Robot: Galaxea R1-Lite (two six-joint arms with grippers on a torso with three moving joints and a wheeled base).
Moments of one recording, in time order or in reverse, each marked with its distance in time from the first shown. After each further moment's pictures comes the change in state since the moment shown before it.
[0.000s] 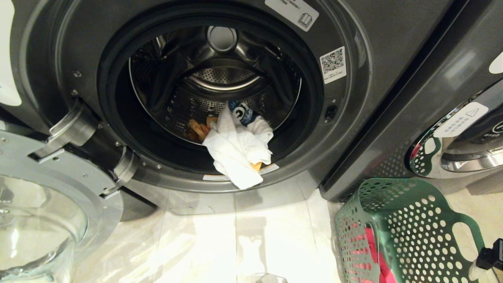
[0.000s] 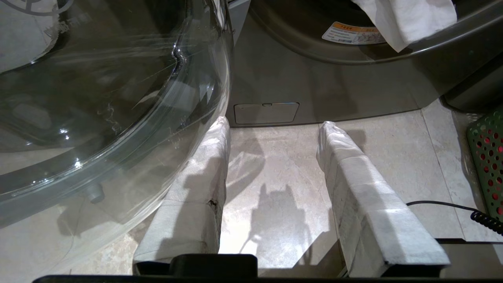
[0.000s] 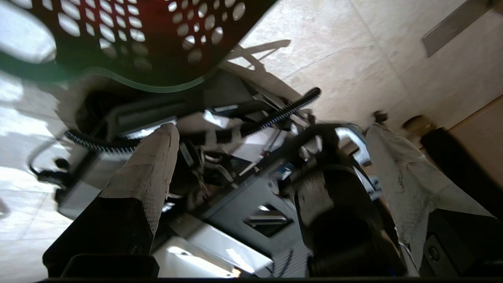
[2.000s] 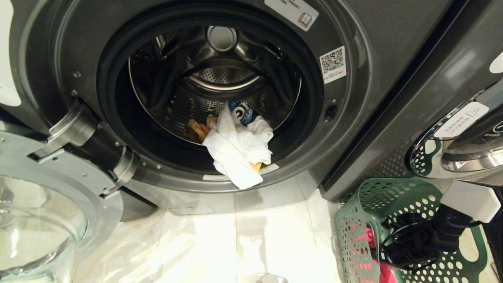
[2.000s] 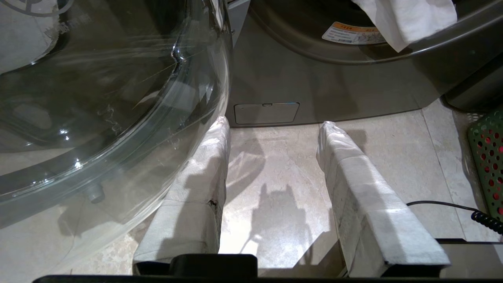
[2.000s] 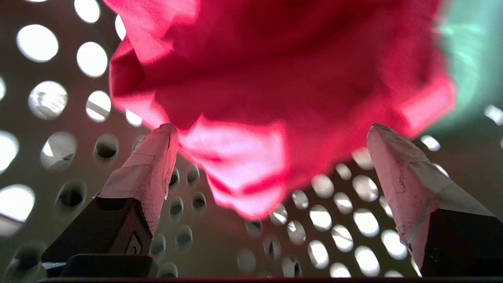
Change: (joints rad) left arm 0.000 0.000 0.000 0.000 0.000 0.000; right arm 0.005 1.222 -0.189 -1.203 0.398 -0.535
